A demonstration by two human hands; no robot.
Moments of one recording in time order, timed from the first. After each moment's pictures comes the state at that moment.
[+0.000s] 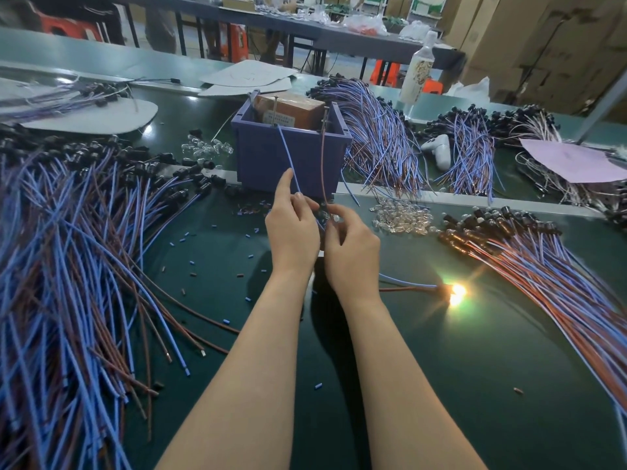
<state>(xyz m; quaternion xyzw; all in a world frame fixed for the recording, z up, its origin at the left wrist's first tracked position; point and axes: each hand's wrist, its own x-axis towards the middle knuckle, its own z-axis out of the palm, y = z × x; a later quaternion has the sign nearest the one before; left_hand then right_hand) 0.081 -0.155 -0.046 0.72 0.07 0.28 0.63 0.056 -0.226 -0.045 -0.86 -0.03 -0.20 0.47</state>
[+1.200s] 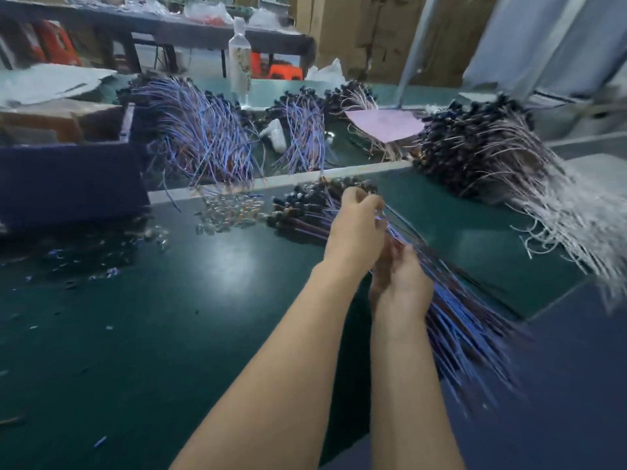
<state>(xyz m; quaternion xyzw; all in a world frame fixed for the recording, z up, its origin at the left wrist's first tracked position) 0.045 -0.424 -0.012 0.84 -0.28 0.04 0.47 -0.007 -0.459 -0.028 -0.23 0.29 -0.35 0.86</state>
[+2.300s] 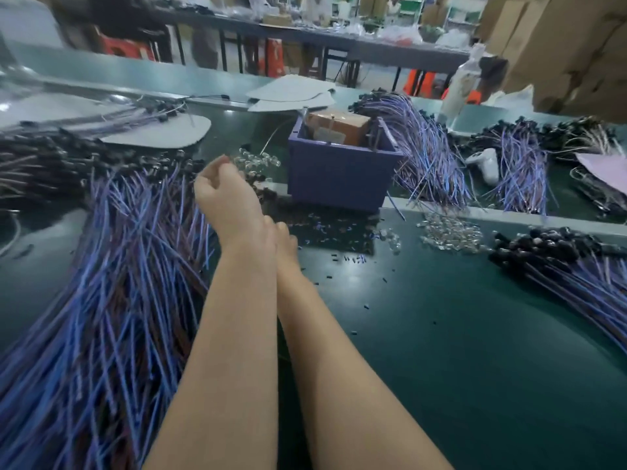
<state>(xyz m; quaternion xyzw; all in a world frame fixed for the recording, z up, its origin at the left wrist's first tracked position) 0.057 -0.052 0.023 0.42 0.28 0.34 0.80 0.068 -0.084 -0.041 -0.94 -0.21 0.06 0.27</state>
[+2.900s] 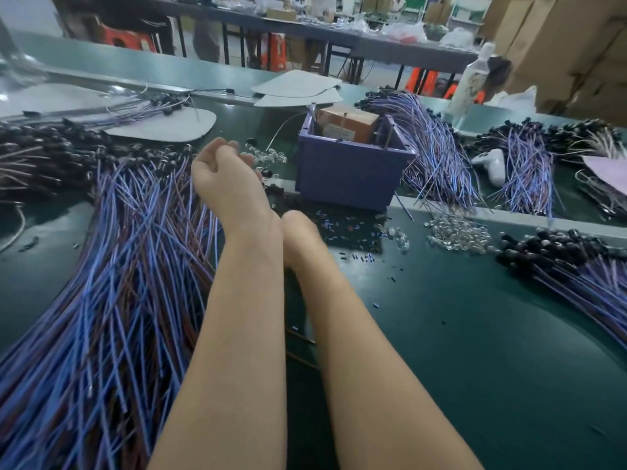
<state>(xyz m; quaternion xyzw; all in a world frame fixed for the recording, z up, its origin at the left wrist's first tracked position) 0.053 -0.045 0.036 0.34 0.24 0.36 0.83 0.067 -0.098 -0.002 -0.91 -0.06 0.16 0.38</state>
